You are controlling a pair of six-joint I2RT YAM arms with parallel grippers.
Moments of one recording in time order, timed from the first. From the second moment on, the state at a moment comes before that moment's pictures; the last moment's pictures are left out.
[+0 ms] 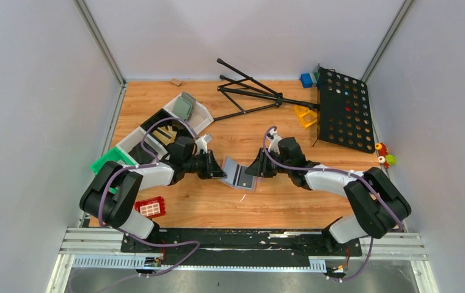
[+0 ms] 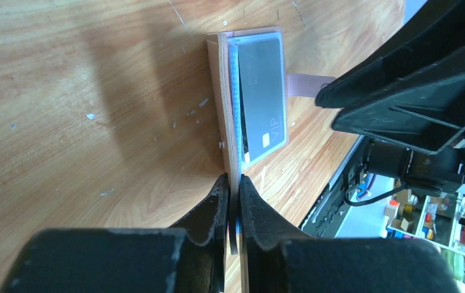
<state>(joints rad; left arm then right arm) -0.45 1.51 0.54 0.26 0.64 -0.64 0.58 1.44 0.57 0.31 -0.44 0.69</state>
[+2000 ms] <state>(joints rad) -0.55 1.40 0.40 0.72 0.74 -1.02 0.59 1.31 0.42 0.61 -0.60 0.92</state>
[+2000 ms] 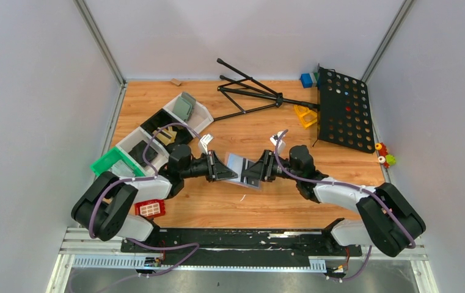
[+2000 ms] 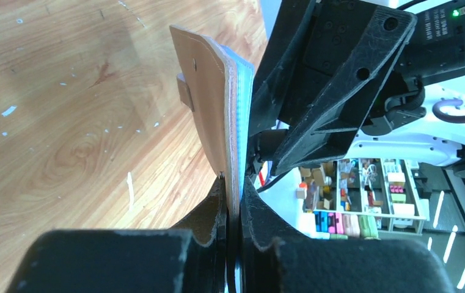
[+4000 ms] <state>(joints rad) -0.53 1.11 0.45 0.13 0.45 -0.73 0.51 1.16 0.42 0.27 -0.58 0.81</state>
